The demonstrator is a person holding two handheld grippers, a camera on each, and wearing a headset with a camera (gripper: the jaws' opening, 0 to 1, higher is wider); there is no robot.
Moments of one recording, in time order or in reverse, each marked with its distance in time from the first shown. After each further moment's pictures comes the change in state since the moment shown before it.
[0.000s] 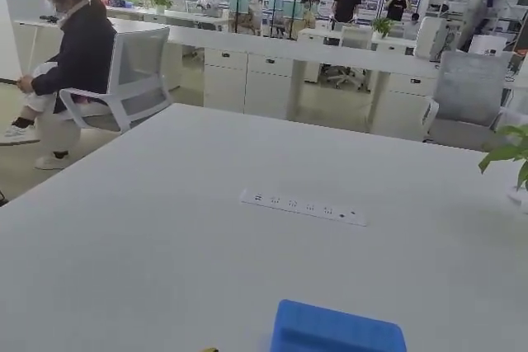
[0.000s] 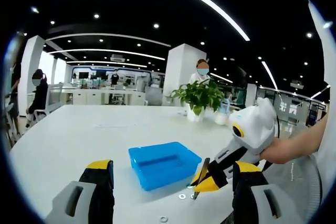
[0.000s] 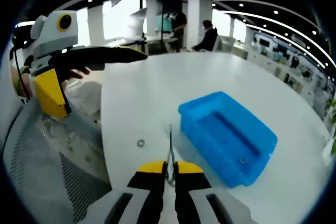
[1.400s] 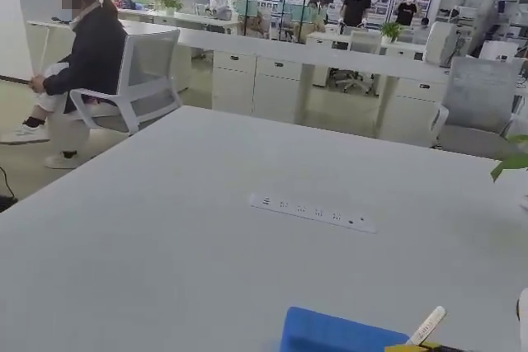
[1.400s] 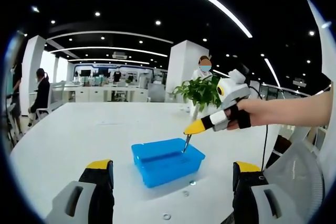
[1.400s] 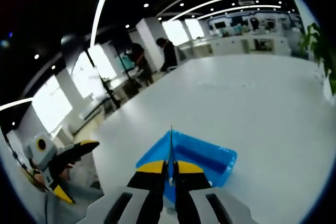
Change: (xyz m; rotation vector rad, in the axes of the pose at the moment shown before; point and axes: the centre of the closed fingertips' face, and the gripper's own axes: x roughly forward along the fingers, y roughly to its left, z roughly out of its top) left arm 0.002 0.005 -0.006 0.002 0.031 0.024; right arm -0.029 -0.105 0.066 0.483 -0.206 -0.002
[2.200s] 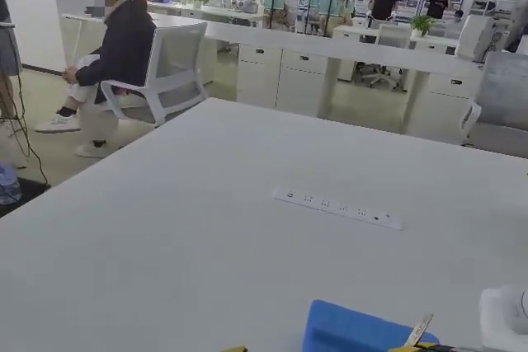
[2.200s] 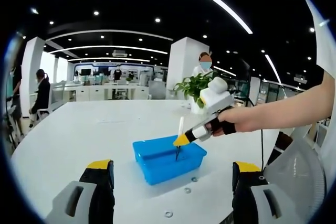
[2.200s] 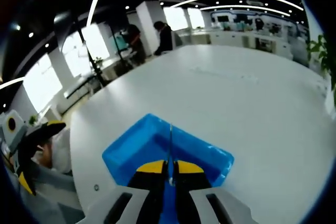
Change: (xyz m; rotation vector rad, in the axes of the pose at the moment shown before) left arm 0.001 0.001 -0.005 0.014 0.027 0.009; right arm 0.047 -0.042 -0.027 -0.111 0.128 -0.089
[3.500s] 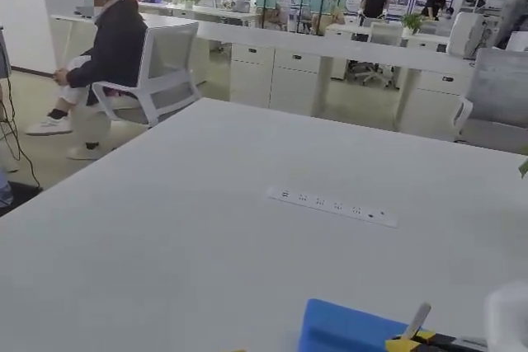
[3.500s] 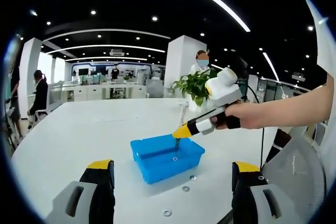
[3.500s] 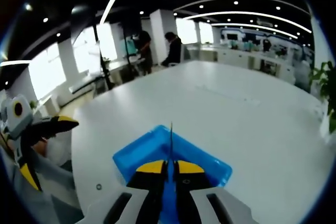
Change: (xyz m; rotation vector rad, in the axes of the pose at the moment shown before) left arm 0.000 -0.003 -0.002 0.013 0.015 -0.017; right arm -0.031 0.030 0.019 -0.145 -0.105 -0.014
